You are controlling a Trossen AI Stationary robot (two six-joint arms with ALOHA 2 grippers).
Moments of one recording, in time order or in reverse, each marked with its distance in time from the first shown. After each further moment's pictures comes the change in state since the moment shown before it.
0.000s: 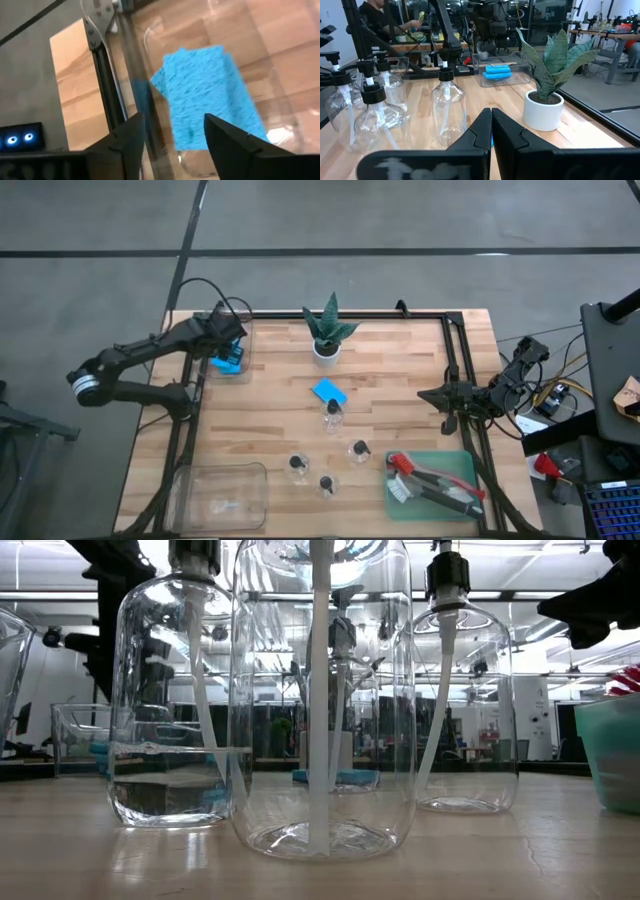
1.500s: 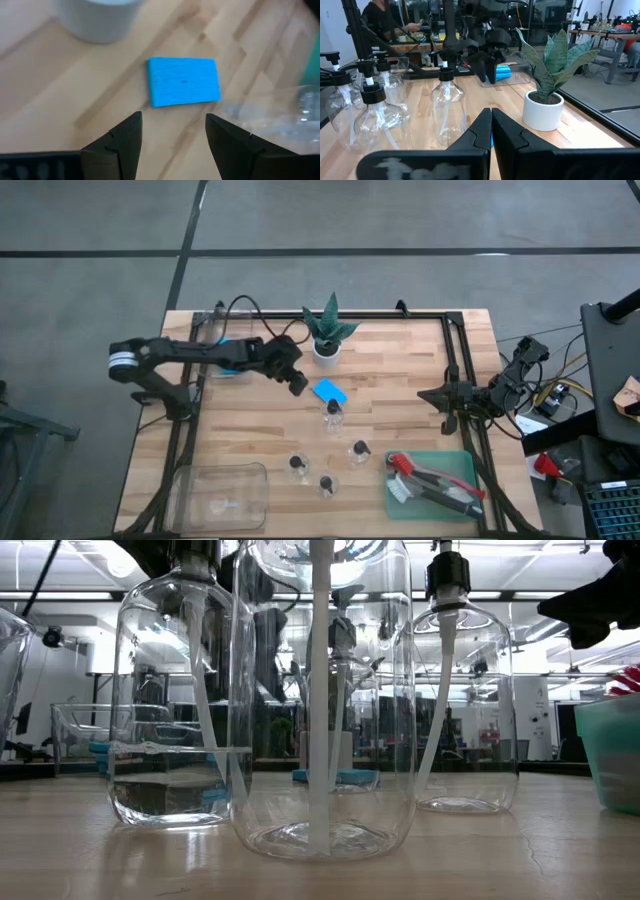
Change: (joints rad) left arm -0.380 0.353 0.090 0.790 0.638 -0.013; right arm 0.000 0.000 0.000 0.000 0.000 0.000
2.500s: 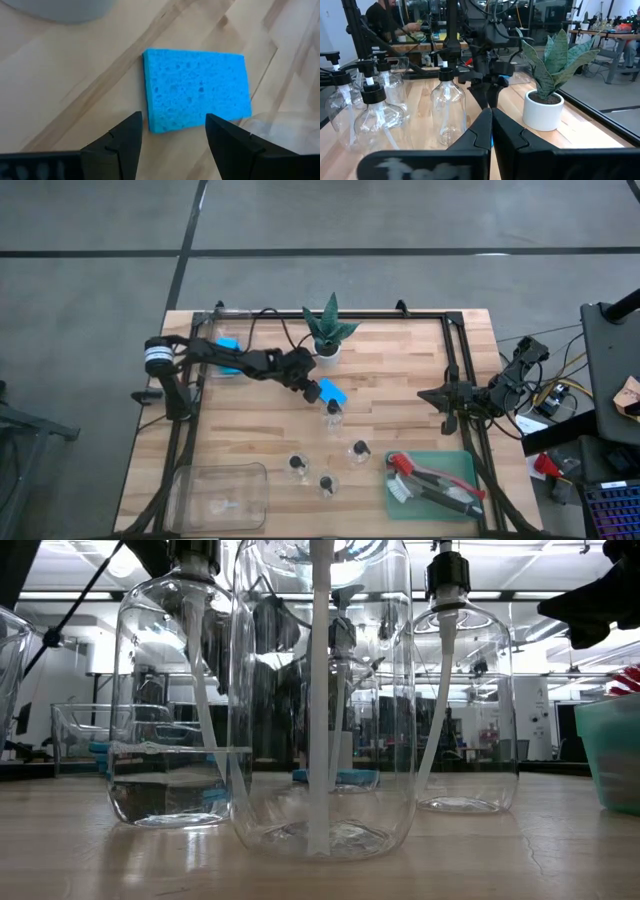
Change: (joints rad) left arm -0.018 0.276 0.002 0.251 0.024 -0.044; right arm 0.000 0.000 0.000 0.000 0.000 0.000
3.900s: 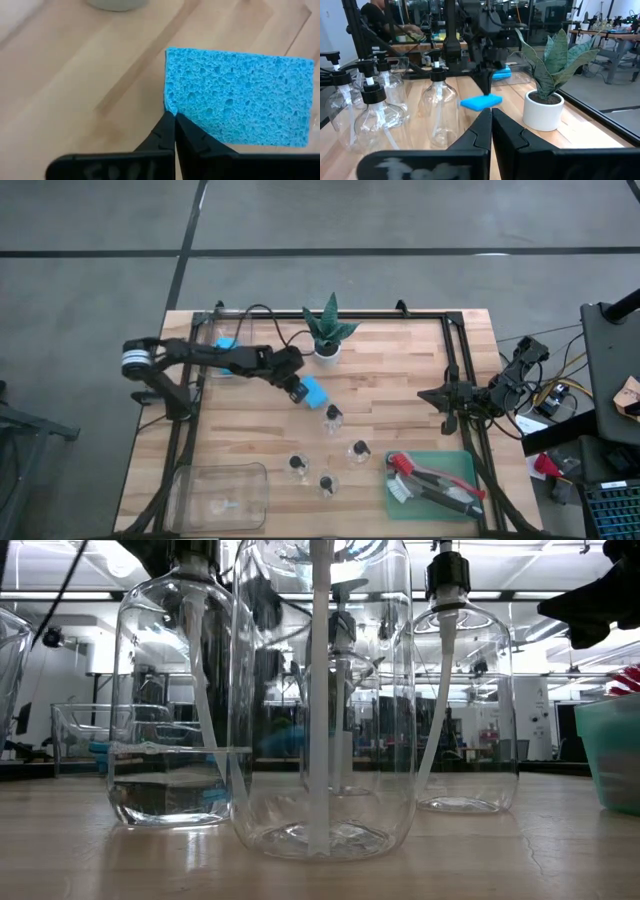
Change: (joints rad) left arm -0.016 -0.172 -0.002 -0.301 -0.133 0.110; right arm 0.000 0.000 0.000 0.000 0.000 0.000
